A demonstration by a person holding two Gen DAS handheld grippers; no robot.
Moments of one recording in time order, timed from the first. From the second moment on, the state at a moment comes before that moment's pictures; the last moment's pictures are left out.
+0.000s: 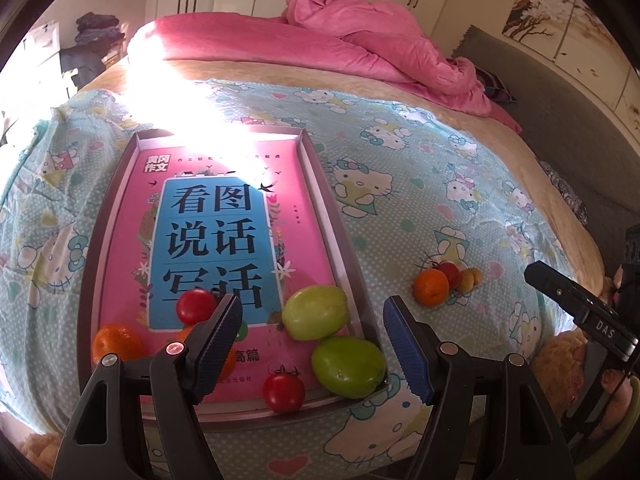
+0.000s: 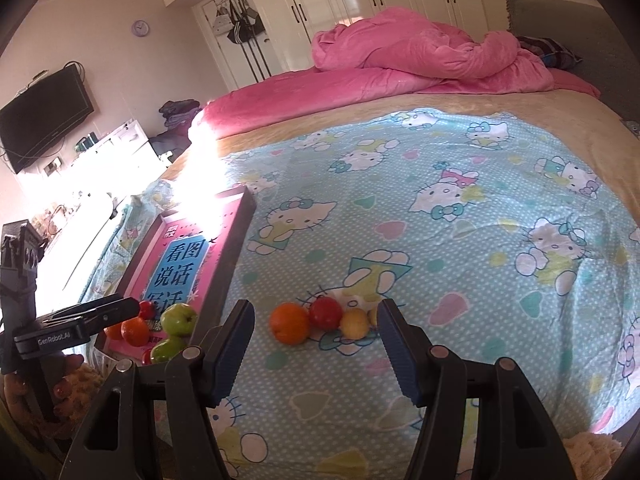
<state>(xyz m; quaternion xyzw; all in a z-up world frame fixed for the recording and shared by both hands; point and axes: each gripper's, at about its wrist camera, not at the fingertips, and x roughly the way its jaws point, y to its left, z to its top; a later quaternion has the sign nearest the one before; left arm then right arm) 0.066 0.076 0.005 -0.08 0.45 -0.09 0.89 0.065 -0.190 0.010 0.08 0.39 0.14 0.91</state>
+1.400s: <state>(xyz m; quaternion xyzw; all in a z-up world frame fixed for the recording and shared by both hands) 0.112 -0.051 -0.035 0.00 0.52 -0.19 0.83 0.109 -0.180 -0.062 0.06 0.48 0.13 0.86</state>
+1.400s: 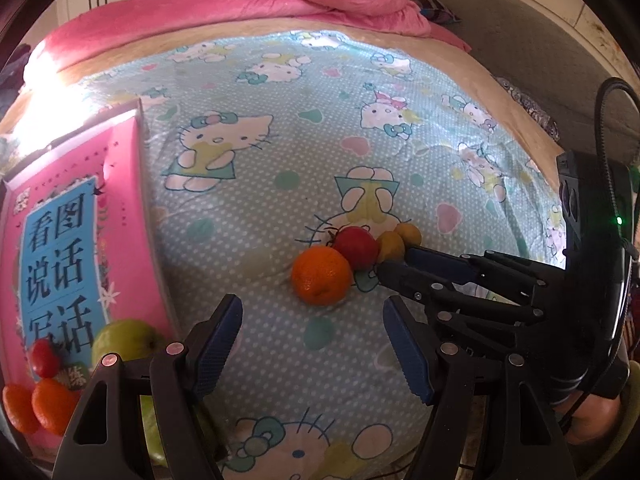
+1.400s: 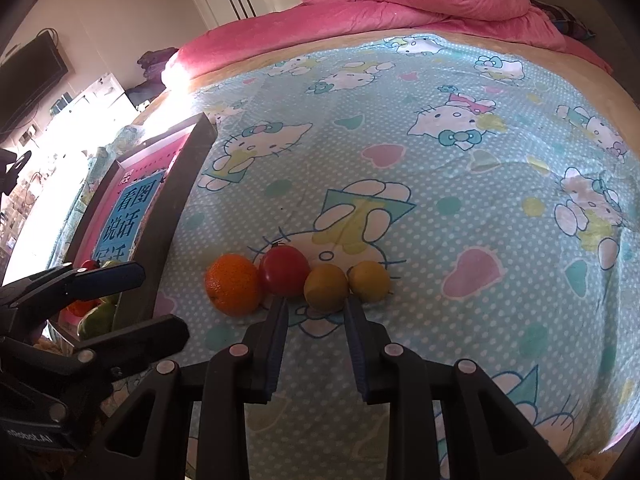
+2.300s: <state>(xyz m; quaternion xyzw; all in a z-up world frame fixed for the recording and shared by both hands) 0.151 -0.055 -0.058 -0.05 0.56 -0.22 0.80 0.131 -0.194 -0.071 0.09 0.49 0.14 0.86</state>
